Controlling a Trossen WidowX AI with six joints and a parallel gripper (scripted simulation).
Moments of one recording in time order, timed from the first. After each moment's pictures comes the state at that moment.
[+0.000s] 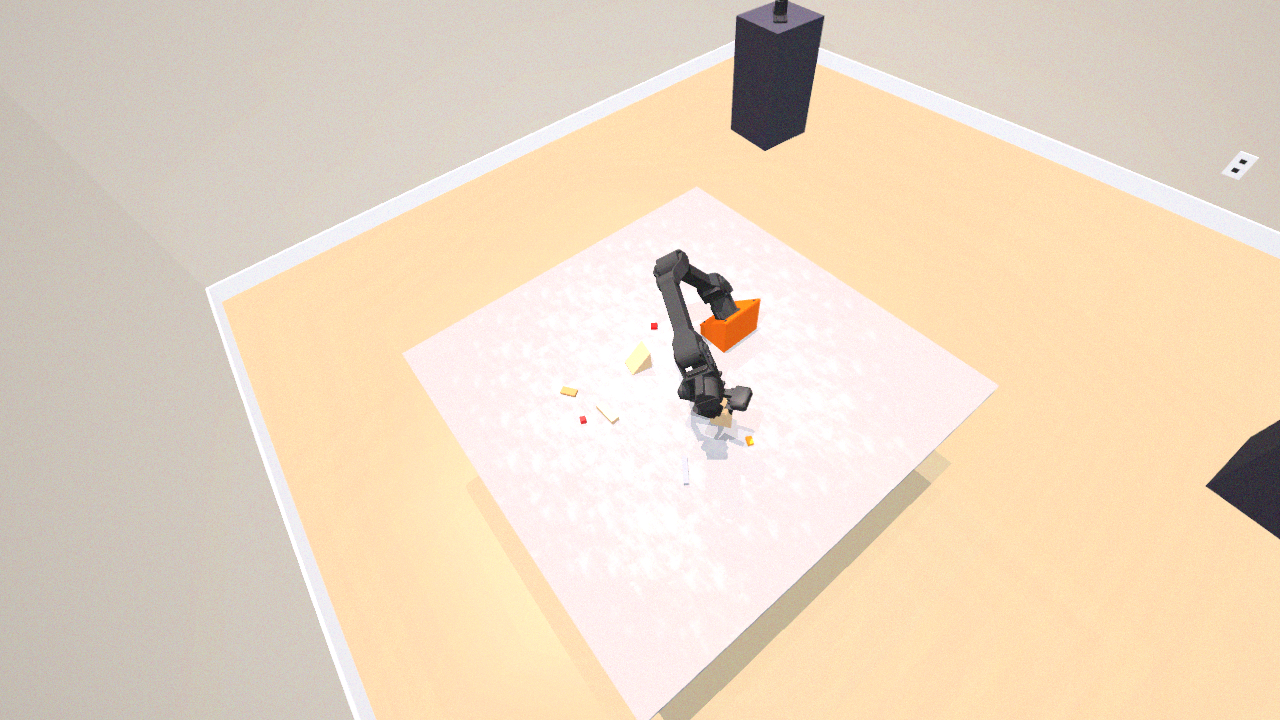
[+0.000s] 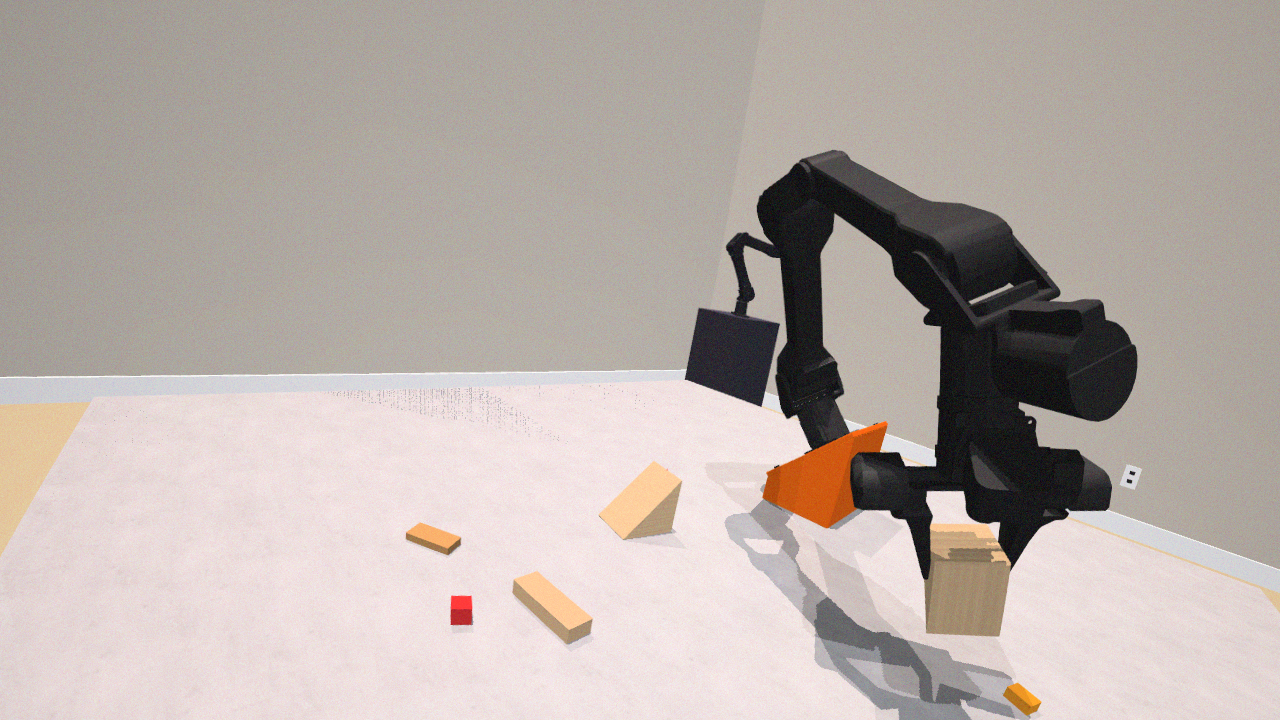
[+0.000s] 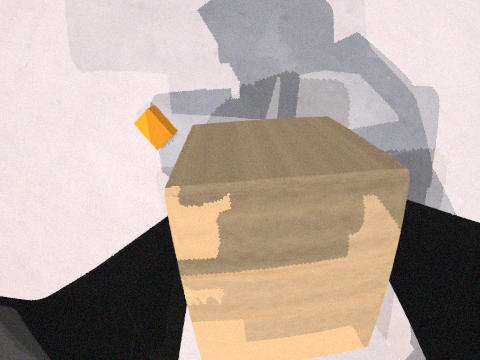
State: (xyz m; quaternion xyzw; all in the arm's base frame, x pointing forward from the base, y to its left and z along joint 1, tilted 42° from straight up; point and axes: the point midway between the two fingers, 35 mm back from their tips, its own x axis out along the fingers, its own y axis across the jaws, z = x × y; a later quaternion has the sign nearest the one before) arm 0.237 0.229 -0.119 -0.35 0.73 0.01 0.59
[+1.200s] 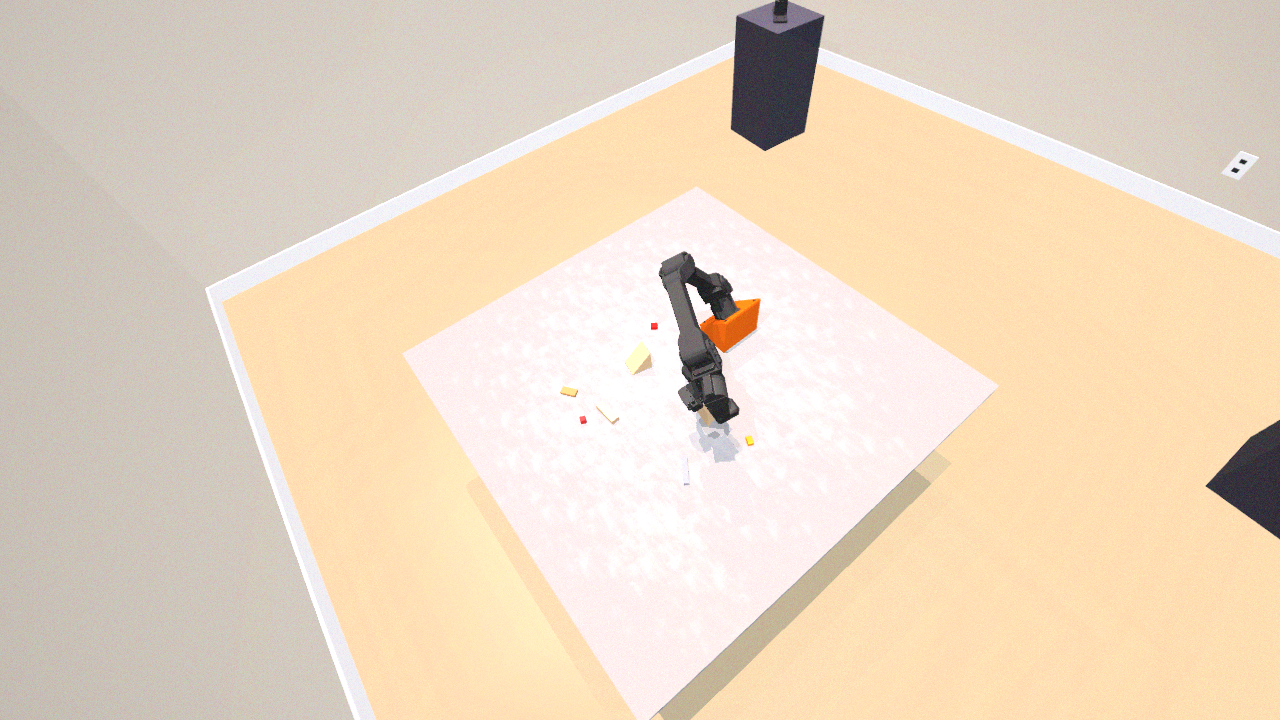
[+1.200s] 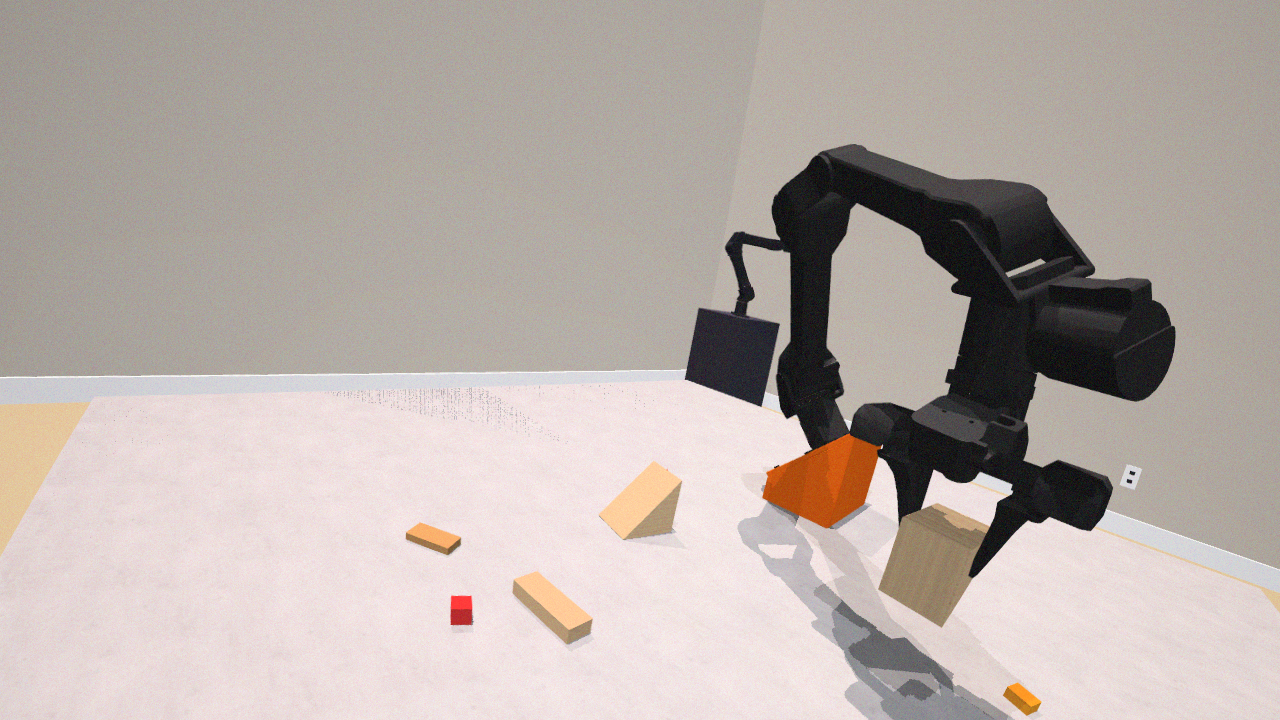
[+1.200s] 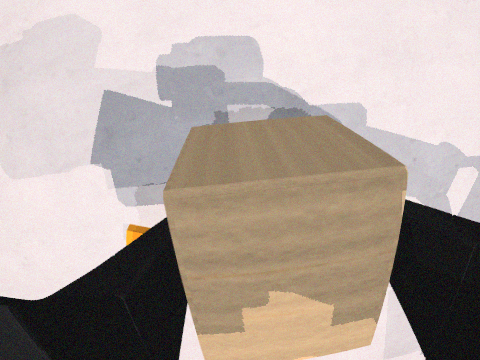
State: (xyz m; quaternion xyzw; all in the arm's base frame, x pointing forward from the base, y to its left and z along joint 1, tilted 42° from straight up) arm 0.253 0.232 -0.095 -0.22 0.62 -0.27 0.71
